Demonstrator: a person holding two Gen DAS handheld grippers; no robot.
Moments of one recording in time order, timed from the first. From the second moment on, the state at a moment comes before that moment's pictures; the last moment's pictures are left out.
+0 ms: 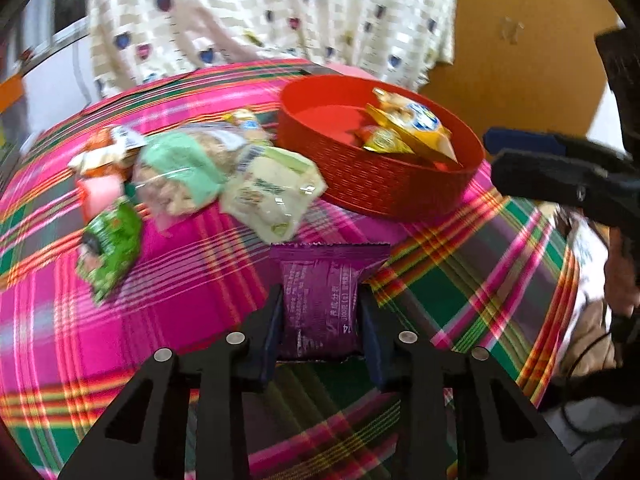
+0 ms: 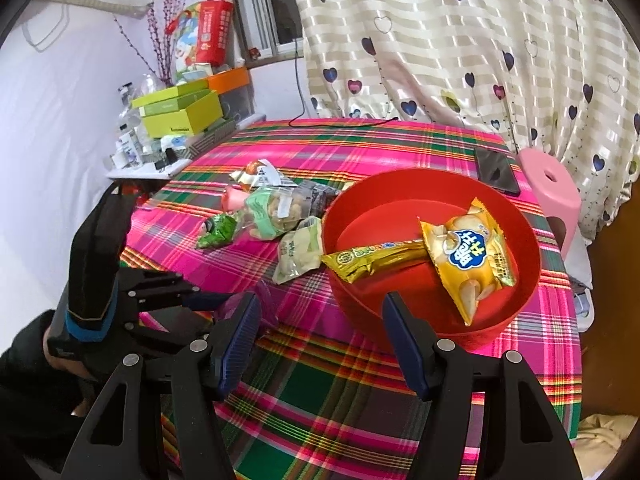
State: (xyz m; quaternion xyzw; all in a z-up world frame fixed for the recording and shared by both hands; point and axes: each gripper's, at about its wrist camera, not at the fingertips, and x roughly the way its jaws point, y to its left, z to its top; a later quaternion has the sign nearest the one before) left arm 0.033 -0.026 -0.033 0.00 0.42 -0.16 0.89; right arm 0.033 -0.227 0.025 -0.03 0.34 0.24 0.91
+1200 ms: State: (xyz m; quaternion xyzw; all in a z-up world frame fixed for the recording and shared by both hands) left arm -0.013 0.116 -0.011 -0.15 0.35 0.02 0.92; right arm 0.111 -0.075 -0.005 -0.06 0.41 0.34 0.84
